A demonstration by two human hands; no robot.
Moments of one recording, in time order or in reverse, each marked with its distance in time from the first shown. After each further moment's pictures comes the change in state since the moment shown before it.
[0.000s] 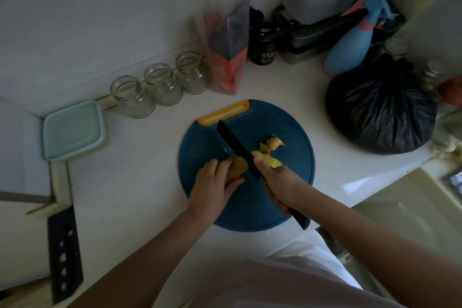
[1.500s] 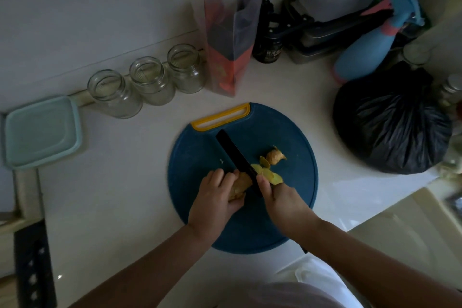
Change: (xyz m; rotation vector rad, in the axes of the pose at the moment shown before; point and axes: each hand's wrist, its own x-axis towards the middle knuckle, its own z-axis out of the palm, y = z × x) left_hand 0.013 0.006 0.017 -0.033 -0.011 -0.004; right_hand 0.029 0.009 0.000 -0.287 0.131 -0.188
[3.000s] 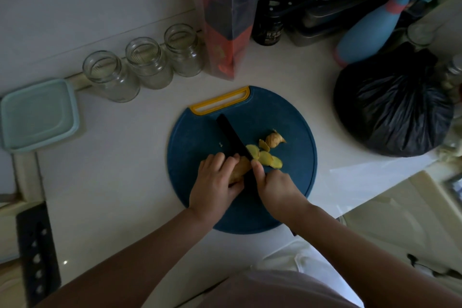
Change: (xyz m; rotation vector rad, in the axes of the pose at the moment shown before) left_hand -0.002 0.001 0.002 0.039 0.018 -0.005; right_hand 0.003 0.004 0.017 -0.030 0.019 0.038
